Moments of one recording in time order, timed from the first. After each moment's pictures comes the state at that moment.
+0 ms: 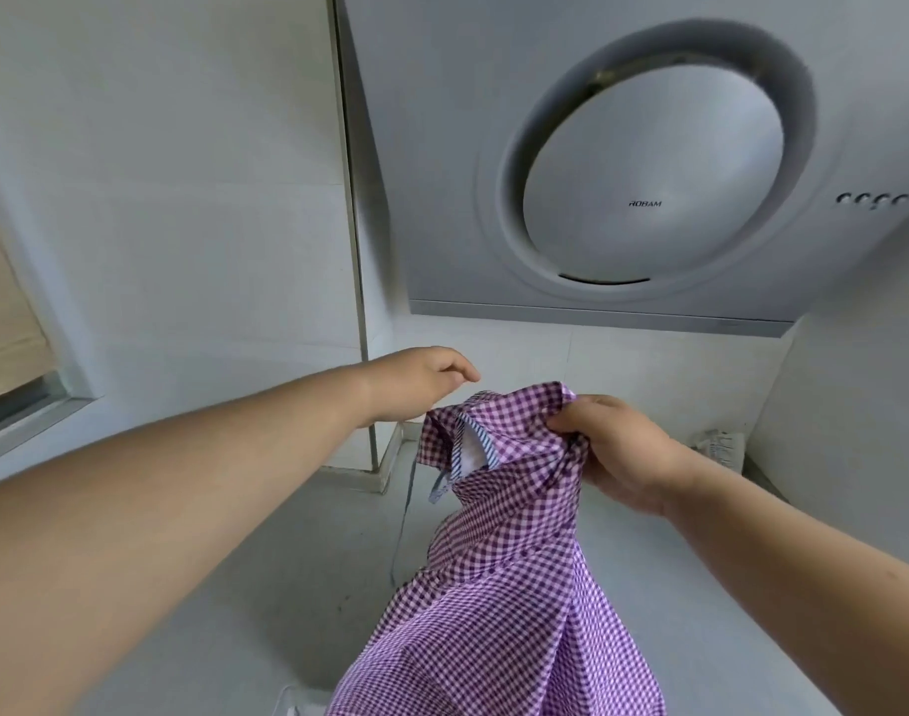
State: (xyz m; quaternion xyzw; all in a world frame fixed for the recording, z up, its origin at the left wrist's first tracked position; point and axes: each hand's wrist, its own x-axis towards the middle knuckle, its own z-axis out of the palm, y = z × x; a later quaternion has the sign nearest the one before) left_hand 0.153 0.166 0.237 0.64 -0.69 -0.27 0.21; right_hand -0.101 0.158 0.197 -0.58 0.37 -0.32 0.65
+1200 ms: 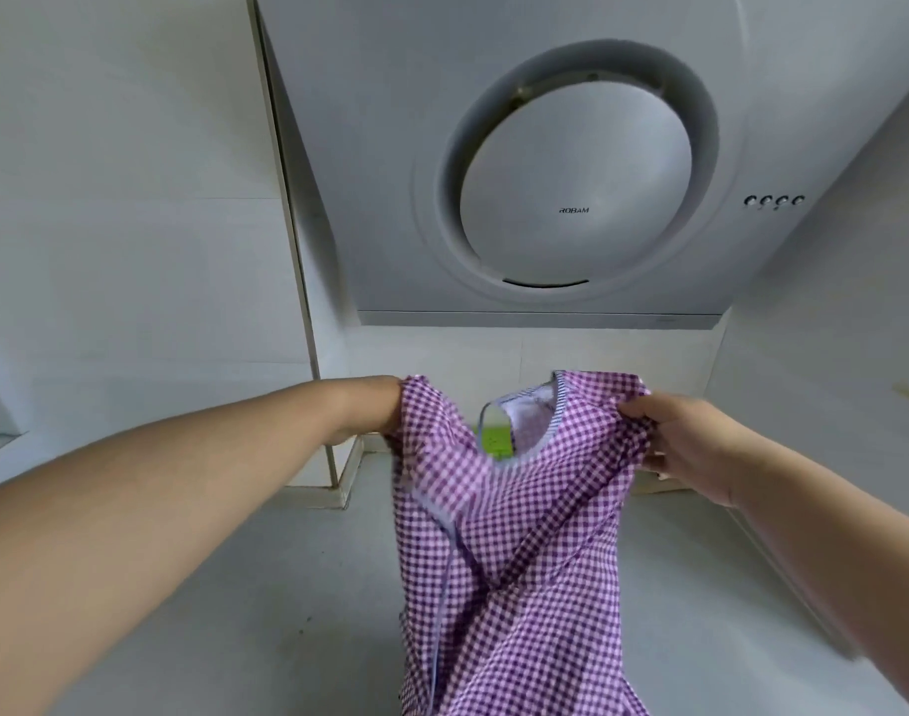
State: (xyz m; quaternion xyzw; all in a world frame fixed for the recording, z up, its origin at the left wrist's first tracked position) left_hand 0.119 0.163 0.239 0.65 -0.65 -0.37 0.12; right_hand -0.216 0.134 0.201 -0.50 0.54 -0.41 0.55
